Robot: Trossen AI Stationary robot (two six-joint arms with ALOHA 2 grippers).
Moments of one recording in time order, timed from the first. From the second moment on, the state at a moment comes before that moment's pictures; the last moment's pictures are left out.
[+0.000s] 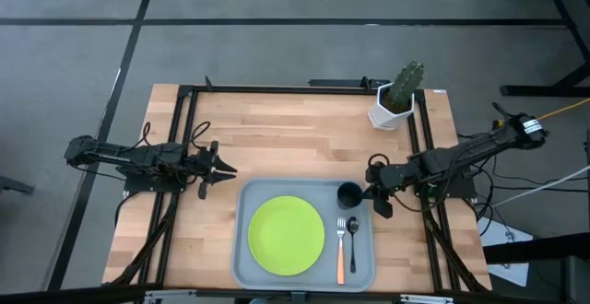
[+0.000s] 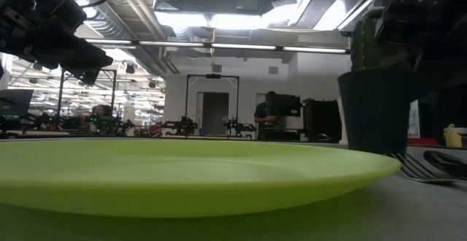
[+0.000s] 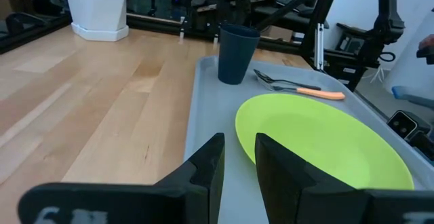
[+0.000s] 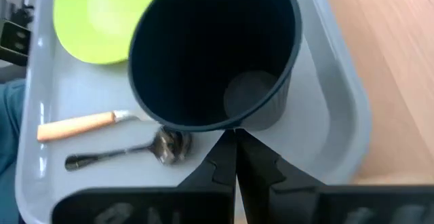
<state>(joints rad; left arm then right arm) -0.10 0.16 0.01 0.02 -0.02 -0.20 0.31 0.96 0.46 -0.35 -0.01 0.60</state>
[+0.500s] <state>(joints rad) -0.10 0.16 0.01 0.02 -0.02 -0.20 0.31 0.80 0.39 -0.20 0.03 0.47</state>
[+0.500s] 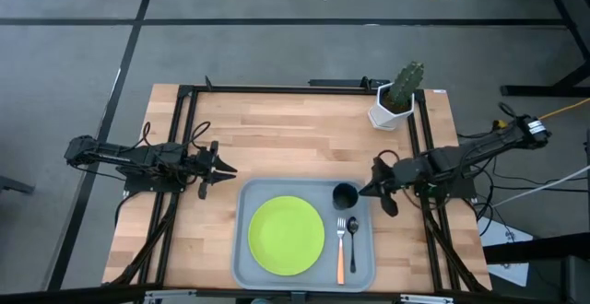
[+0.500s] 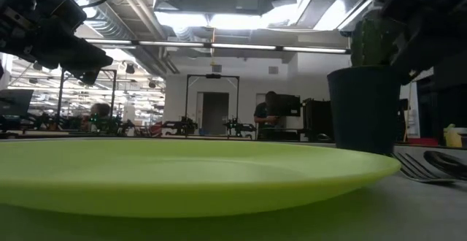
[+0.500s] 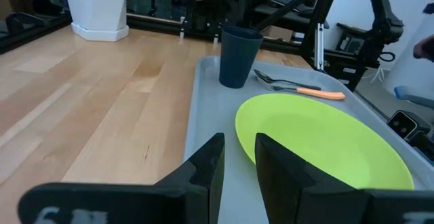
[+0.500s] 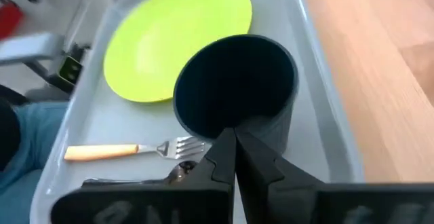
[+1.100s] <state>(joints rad) -0.10 0.16 0.01 0.02 -0.02 -0.20 0.18 0.38 0.04 0.22 0.01 0.04</state>
